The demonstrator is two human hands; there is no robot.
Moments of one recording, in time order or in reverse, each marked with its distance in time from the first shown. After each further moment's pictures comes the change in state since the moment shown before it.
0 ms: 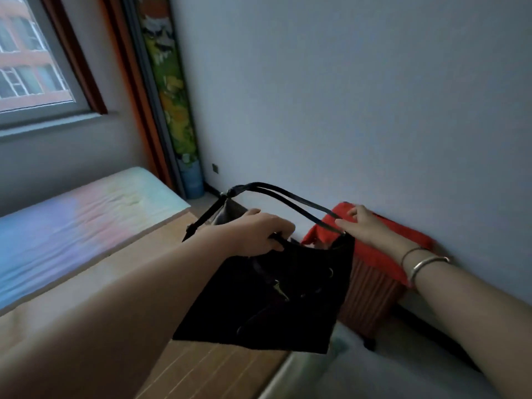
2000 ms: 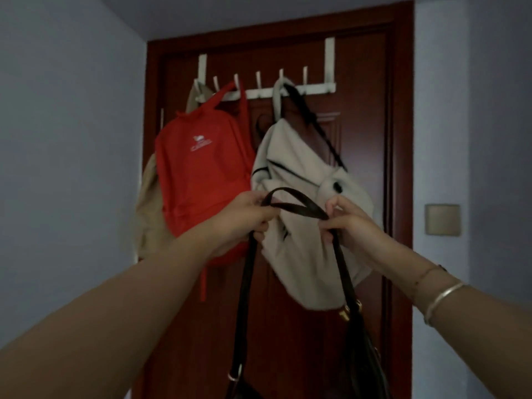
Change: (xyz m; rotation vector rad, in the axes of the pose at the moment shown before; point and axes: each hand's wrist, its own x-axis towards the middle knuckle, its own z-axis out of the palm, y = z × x) left_hand 0.199 1.043 -0.066 -1.100 -0.960 1.622; right_hand -0.635 0.243 -0.653 -0.001 1.855 0.372
